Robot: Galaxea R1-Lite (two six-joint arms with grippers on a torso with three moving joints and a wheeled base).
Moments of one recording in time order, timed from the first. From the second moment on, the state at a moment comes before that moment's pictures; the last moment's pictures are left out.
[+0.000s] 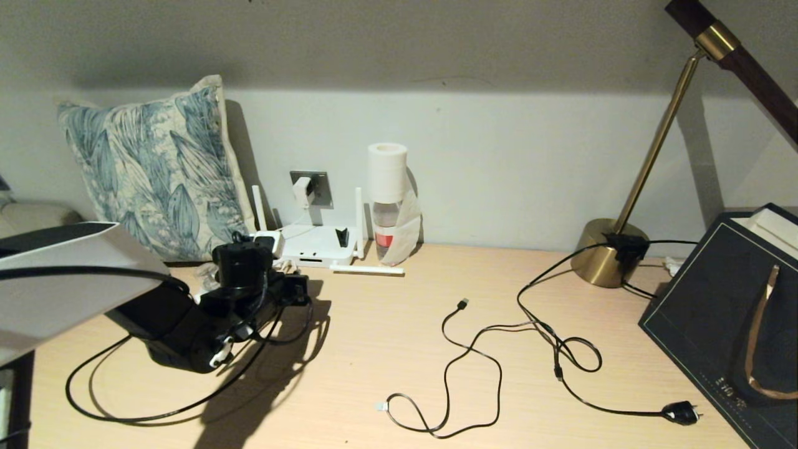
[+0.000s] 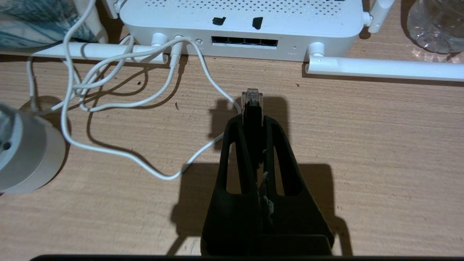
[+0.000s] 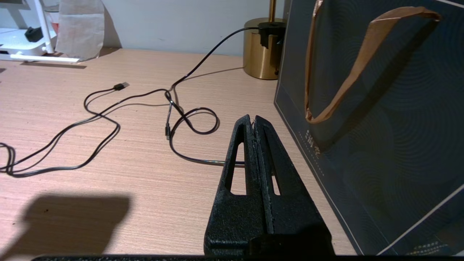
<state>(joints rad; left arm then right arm) -0.23 2.17 -0.89 -0.96 0.21 0.00 -0.01 0.00 0.00 -0.09 0.00 0.00</state>
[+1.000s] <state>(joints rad) -0.18 2.32 -1.15 -0.83 0.17 0.00 -0.01 0.00 0.00 -0.09 0.00 0.00</state>
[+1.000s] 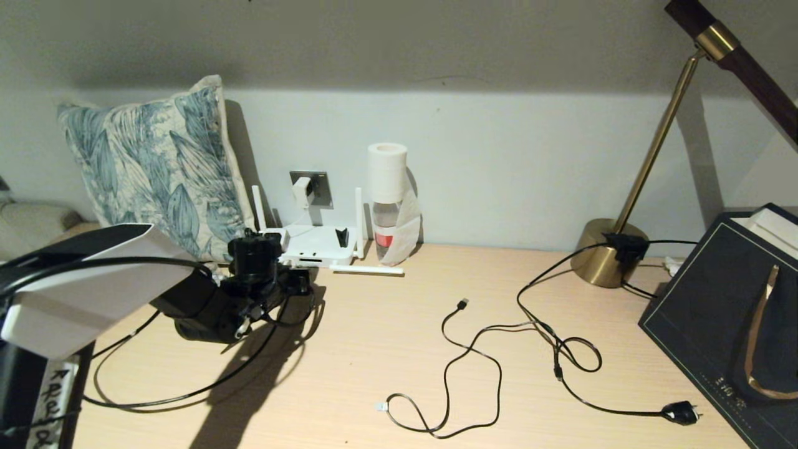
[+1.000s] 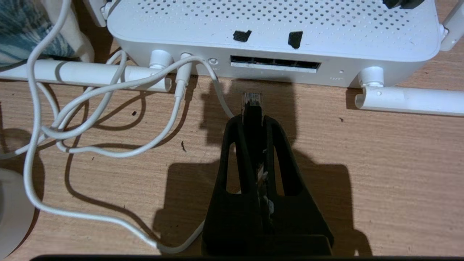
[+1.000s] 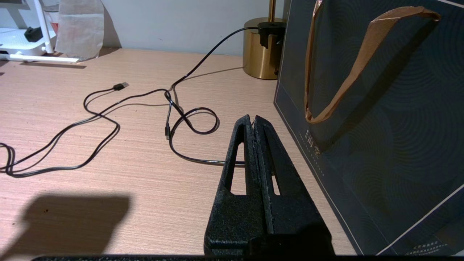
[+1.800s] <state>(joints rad) -0.16 2.39 -1.24 -0.83 0.17 0.00 -0.01 0.00 0.00 -0.09 0.00 0.00</state>
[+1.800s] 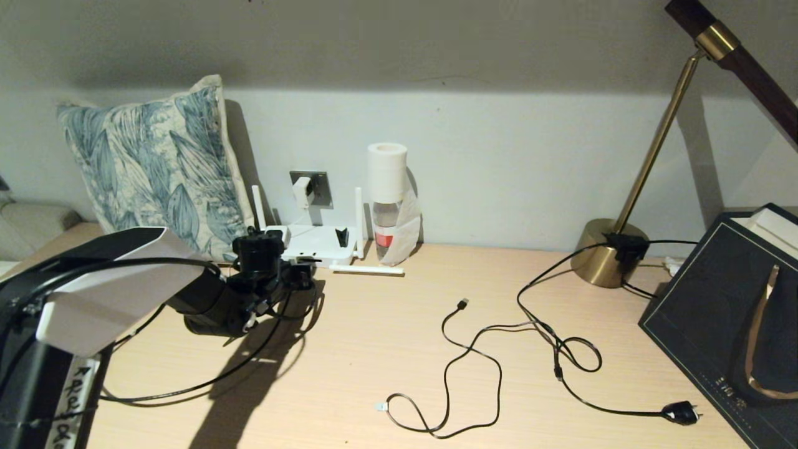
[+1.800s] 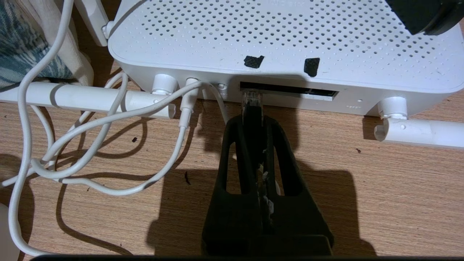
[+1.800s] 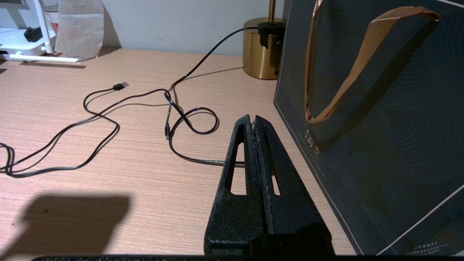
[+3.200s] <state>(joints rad) -0.15 2.39 -1.27 -0.83 0.16 0.00 -0.01 0.00 0.00 -0.09 0.00 0.00</state>
